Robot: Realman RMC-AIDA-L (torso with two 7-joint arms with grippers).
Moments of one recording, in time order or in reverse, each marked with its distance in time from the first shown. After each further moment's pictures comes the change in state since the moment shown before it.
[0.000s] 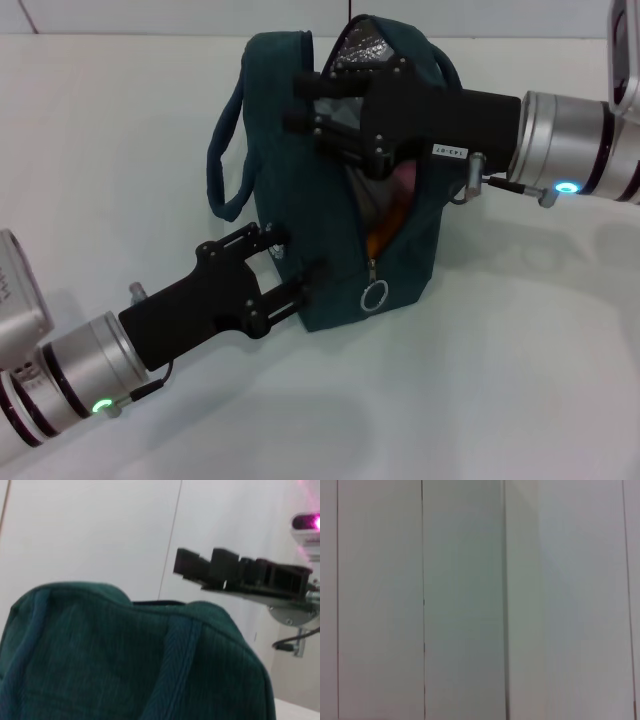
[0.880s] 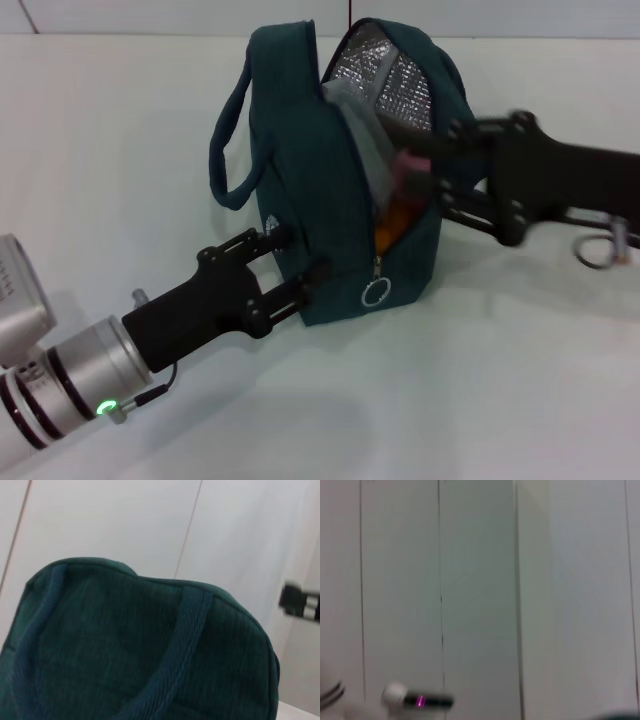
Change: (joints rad) left arm 0.009 -0.010 0.003 -0.005 -0.015 -0.020 -0.049; right arm -0.167 -0.056 0.215 -0.036 -0.215 -0.277 0.021
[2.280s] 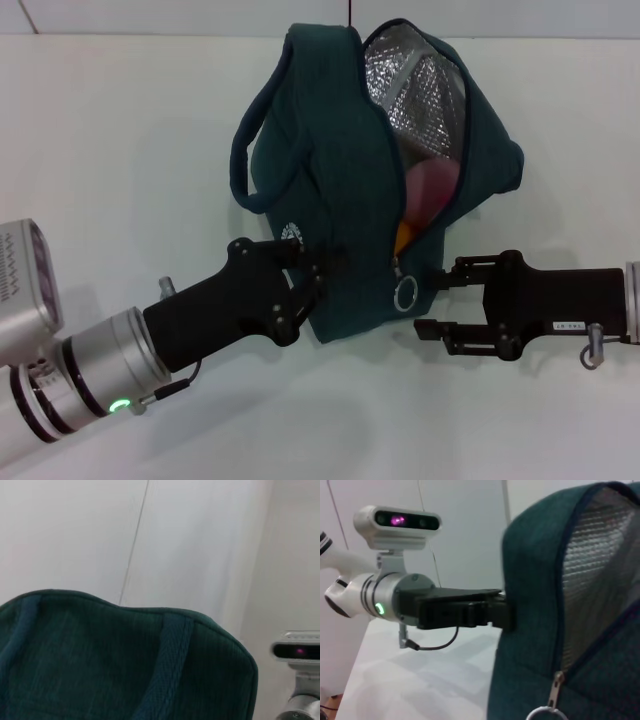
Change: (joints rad) left arm -0.041 -0.005 0.046 0.009 0.011 0.105 0.017; right arm -0.040 0.034 0.041 0.048 -0.400 0.160 0.113
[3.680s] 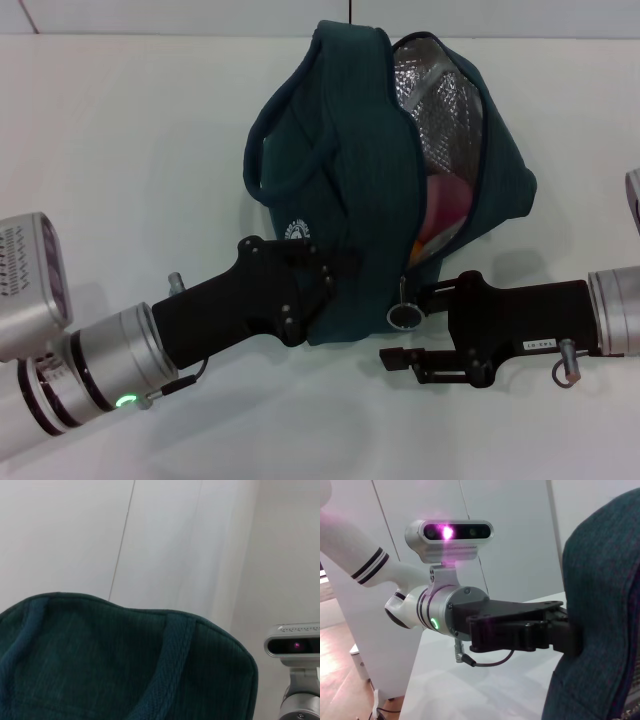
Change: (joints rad) left arm -0.017 0.000 0.024 0.005 -0.003 0.001 0.000; right arm 0.075 0.017 -0.049 0.059 0.005 -0.078 0.021
